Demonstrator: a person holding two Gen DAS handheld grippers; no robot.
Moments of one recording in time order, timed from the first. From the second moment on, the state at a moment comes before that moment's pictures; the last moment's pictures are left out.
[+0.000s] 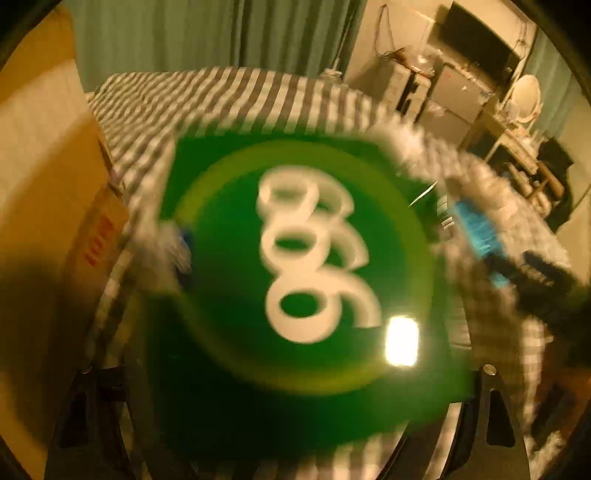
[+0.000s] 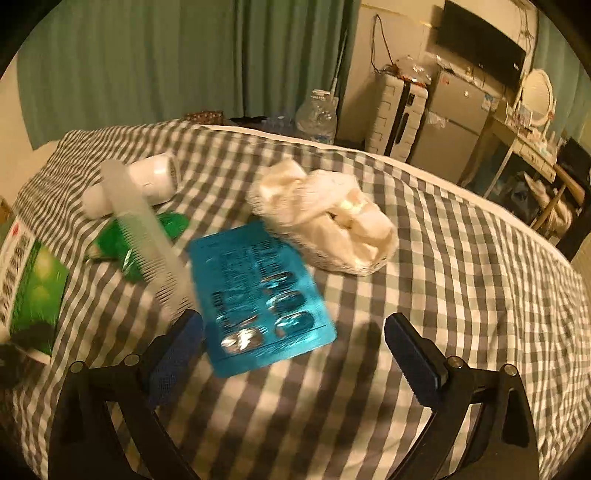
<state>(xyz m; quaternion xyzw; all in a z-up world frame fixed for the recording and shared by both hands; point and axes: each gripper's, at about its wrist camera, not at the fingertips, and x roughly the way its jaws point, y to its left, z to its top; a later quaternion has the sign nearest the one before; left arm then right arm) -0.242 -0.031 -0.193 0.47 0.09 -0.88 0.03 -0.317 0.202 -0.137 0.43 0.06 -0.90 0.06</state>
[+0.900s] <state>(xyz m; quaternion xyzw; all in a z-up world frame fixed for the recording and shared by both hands) -0.160 -0.027 -0.137 0.40 0.08 -0.91 -0.01 -0.144 0.191 -0.104 0.41 -0.10 -0.91 0.02</state>
